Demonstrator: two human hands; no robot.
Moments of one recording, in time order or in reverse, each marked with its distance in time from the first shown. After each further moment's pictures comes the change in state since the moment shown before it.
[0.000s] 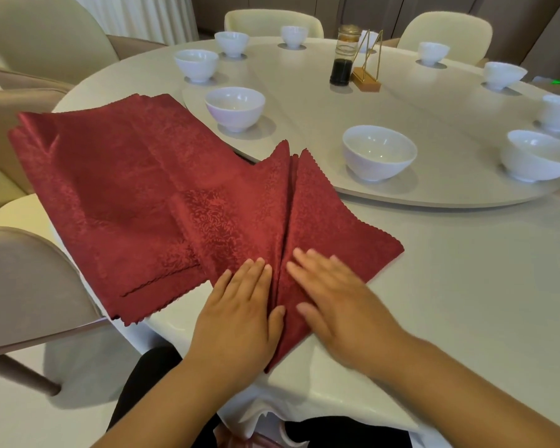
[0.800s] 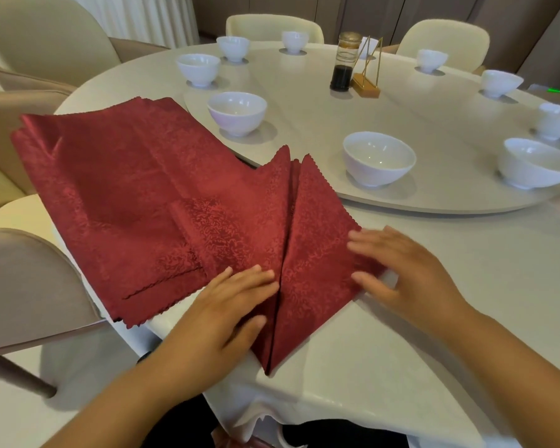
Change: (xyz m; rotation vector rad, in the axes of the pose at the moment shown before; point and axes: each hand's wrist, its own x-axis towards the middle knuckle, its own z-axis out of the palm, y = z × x) left_hand -0.004 -0.035 -0.020 -0.505 -0.049 0.234; right_hand 0.001 0.065 -0.031 0.249 0.204 0.022
